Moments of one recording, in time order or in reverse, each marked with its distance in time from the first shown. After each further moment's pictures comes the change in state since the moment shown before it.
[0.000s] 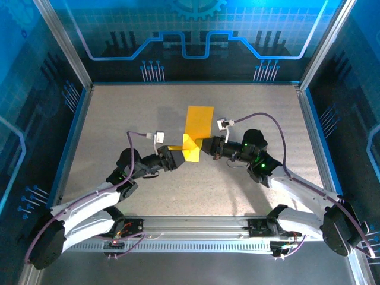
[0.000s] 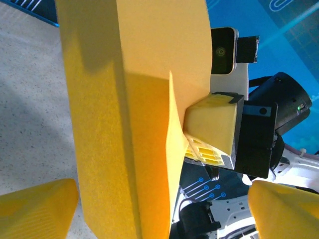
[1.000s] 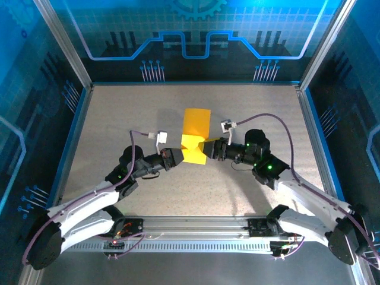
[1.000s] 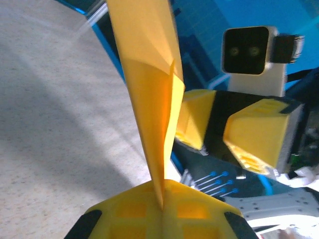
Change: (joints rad) left arm -0.014 -0.026 0.076 -0.243 -0.044 0.053; right arm -0.002 -0.117 0.062 -0.353 0.127 -0.149
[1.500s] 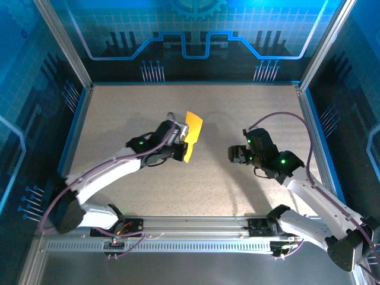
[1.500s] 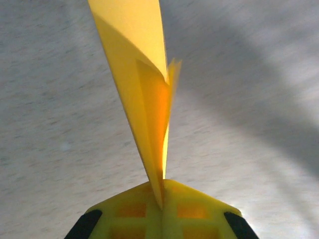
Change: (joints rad) left arm -0.109 0.456 0.628 -1.005 -0.539 0.490; right arm -0.092 -0.039 0.162 -0.833 0.613 -0.235
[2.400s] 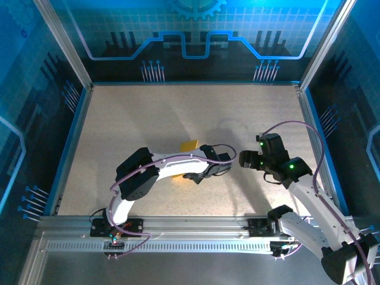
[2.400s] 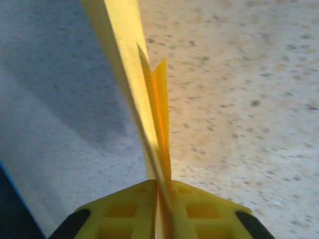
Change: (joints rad) left arm -0.314 0.652 0.448 -0.644 -0.403 -0.122; right arm -0.173 -0.091 -0.098 -0.048 -0.109 -0.023
